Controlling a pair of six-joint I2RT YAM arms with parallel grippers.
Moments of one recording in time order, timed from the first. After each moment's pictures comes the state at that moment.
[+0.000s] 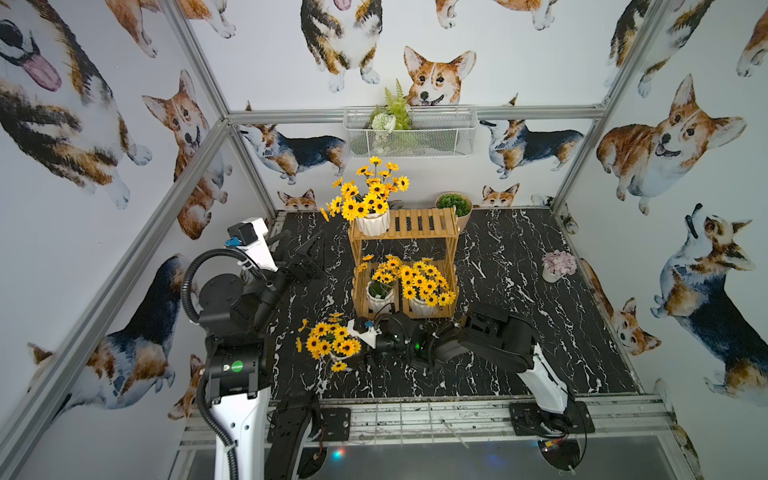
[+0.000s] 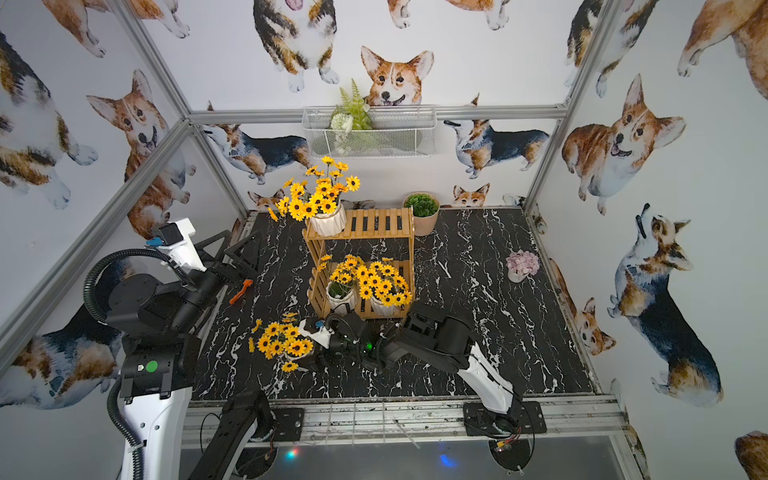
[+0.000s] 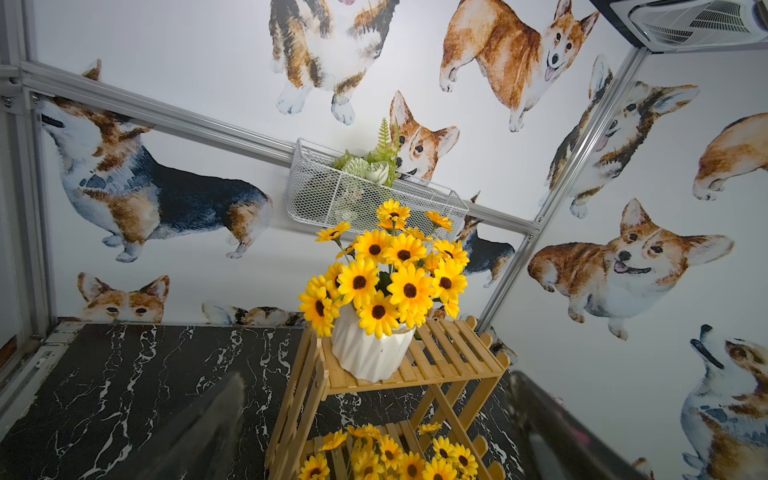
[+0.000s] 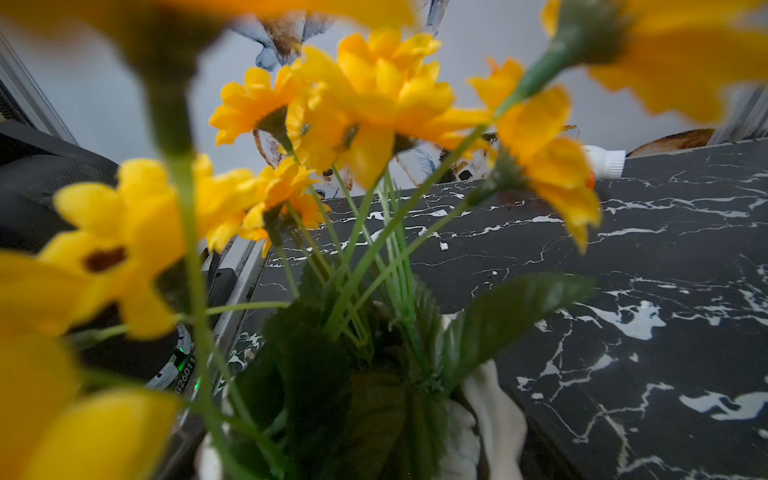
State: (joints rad) left arm 0.09 0.67 1.05 -0.26 0.47 -0.41; right arm 1.20 2.22 1.05 1.02 -0.39 0.03
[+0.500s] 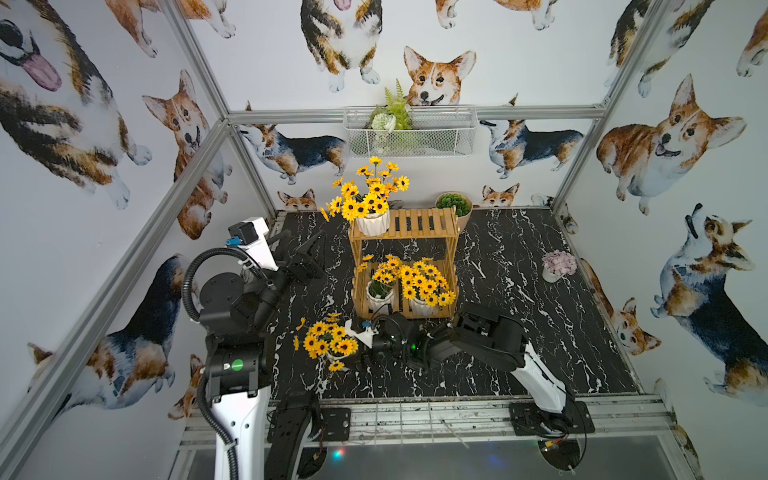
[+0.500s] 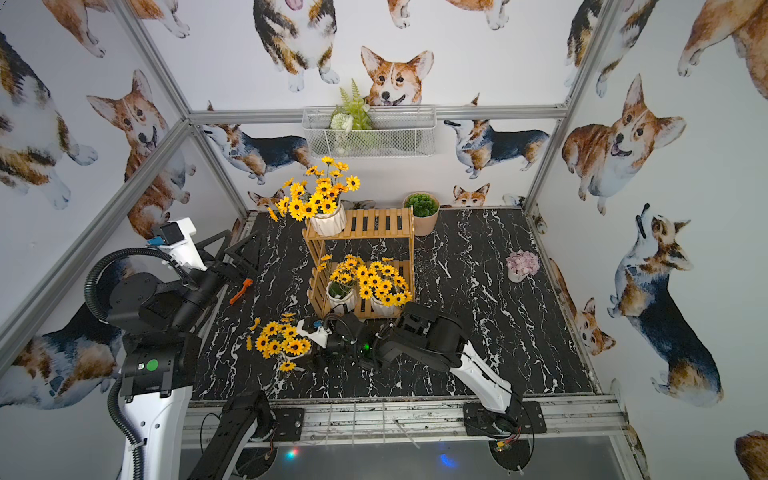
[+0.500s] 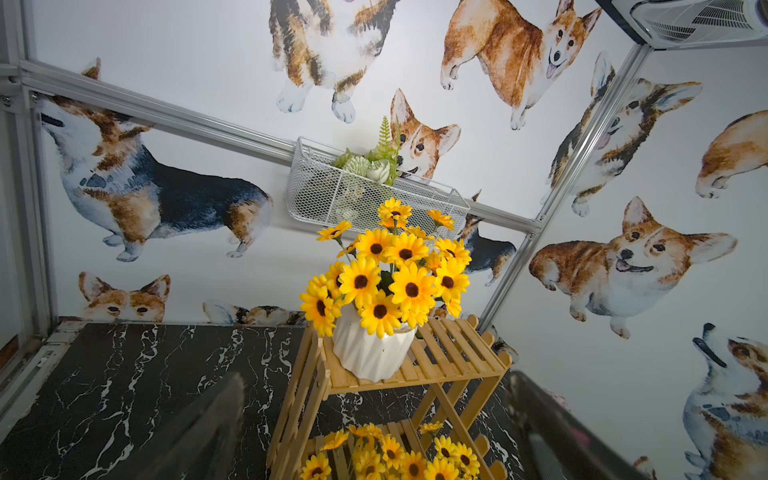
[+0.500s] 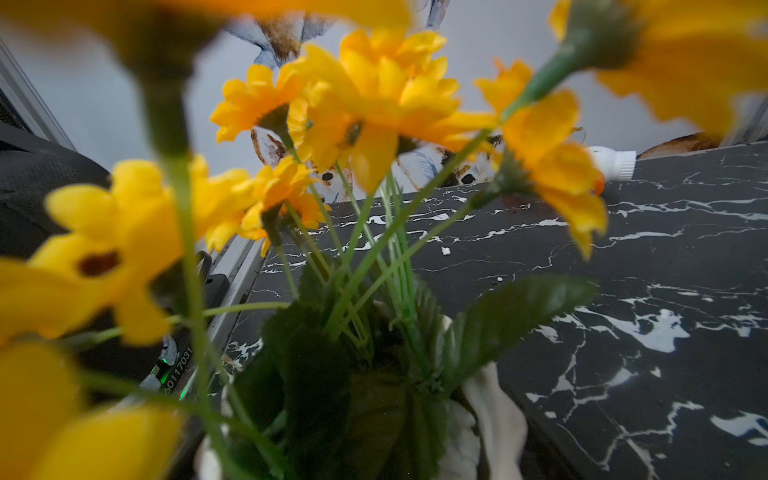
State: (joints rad) left arm 0.09 0.68 1.05 -0.26 0.47 -0.40; right arm 1.20 2.29 1.09 1.06 -0.40 0.05
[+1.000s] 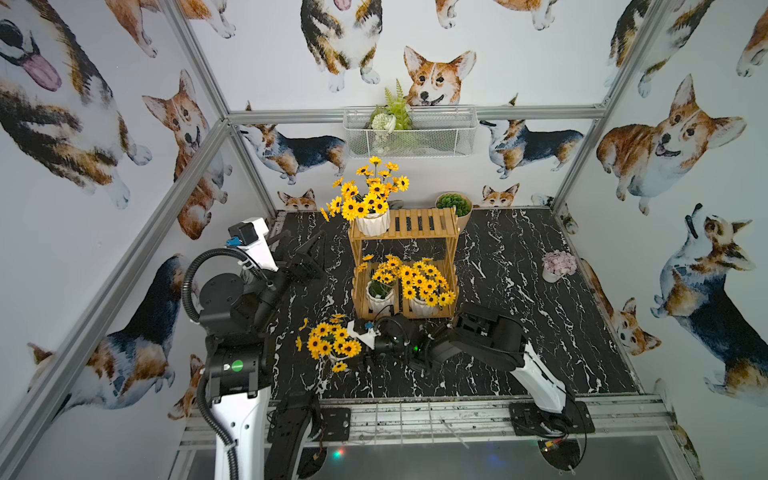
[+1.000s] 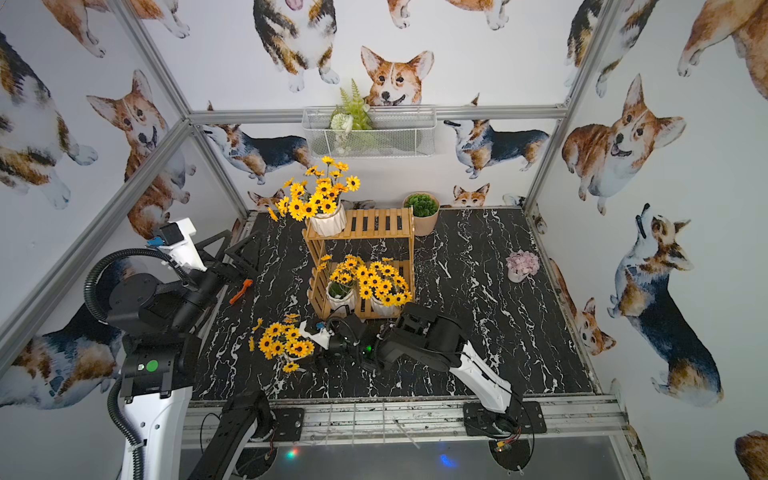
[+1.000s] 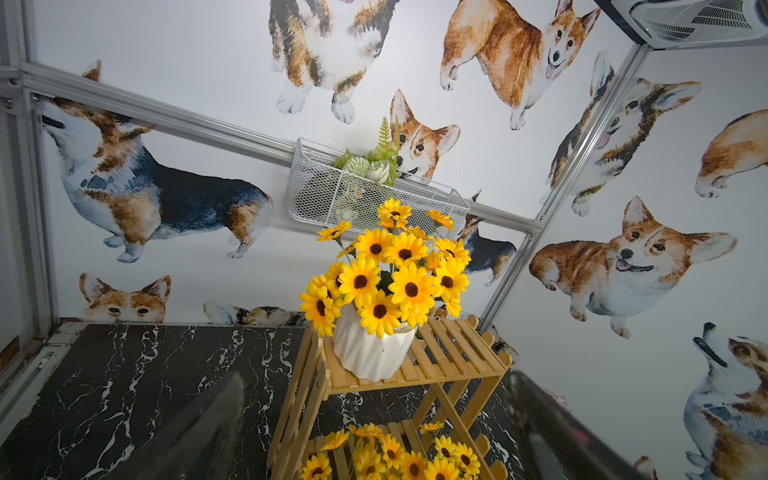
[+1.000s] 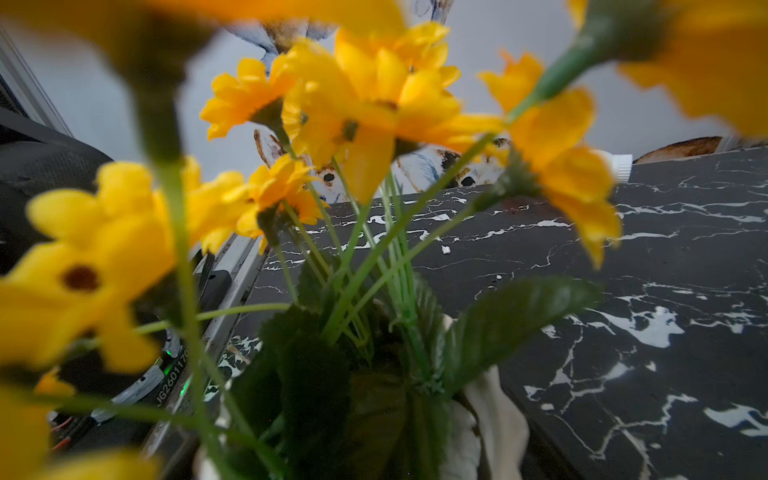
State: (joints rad) left arm 0.09 0.67 1.05 -0.26 0.46 -0.40; right arm 1.20 2.29 1.06 1.10 -0.41 0.04
